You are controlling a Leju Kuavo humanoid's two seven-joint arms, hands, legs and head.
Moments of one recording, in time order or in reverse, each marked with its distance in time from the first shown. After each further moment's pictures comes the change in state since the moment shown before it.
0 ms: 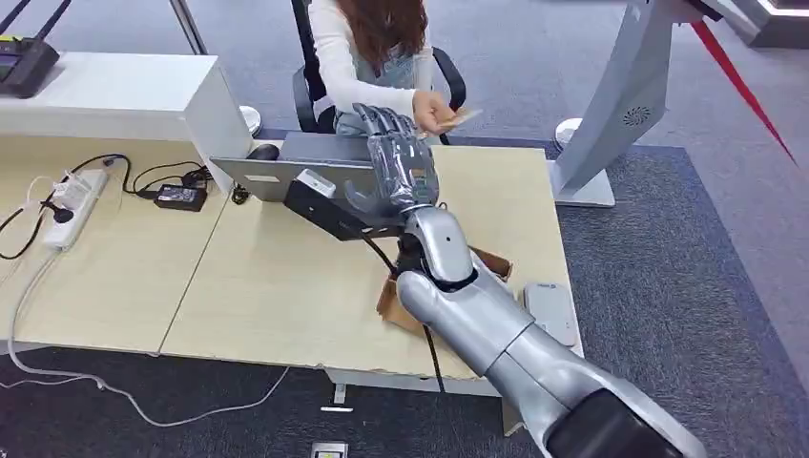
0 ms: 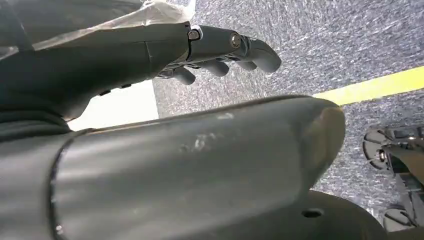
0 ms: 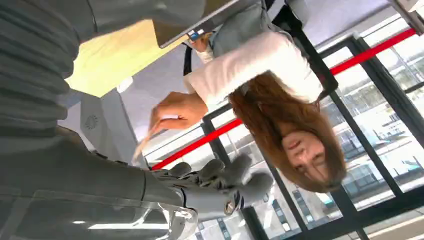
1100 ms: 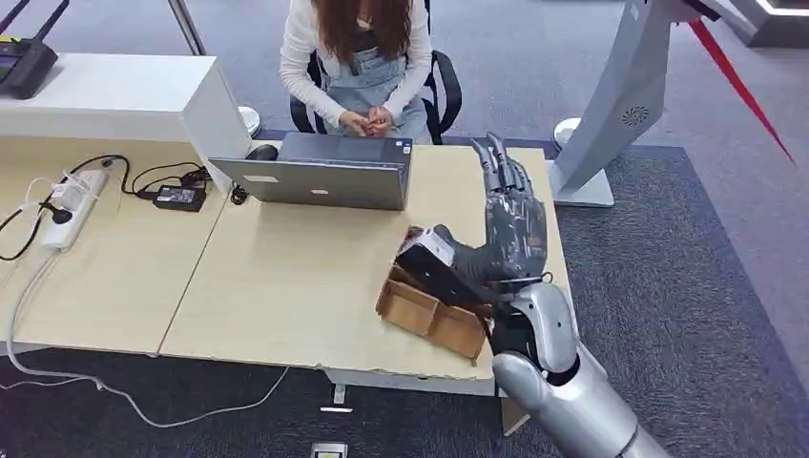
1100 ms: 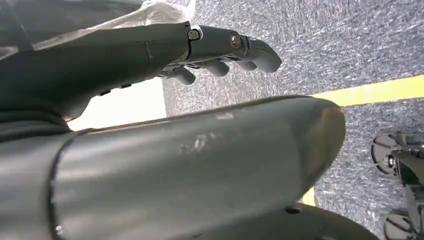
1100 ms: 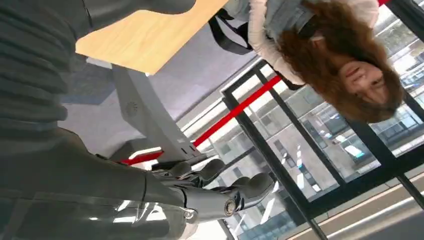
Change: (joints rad) left arm 0.011 0.003 0.011 0.000 0.076 0.038 0.017; right arm 0.421 -0.378 -0.139 -0.728 0.161 0.048 0.127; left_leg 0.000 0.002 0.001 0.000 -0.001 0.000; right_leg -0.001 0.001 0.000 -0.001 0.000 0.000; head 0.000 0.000
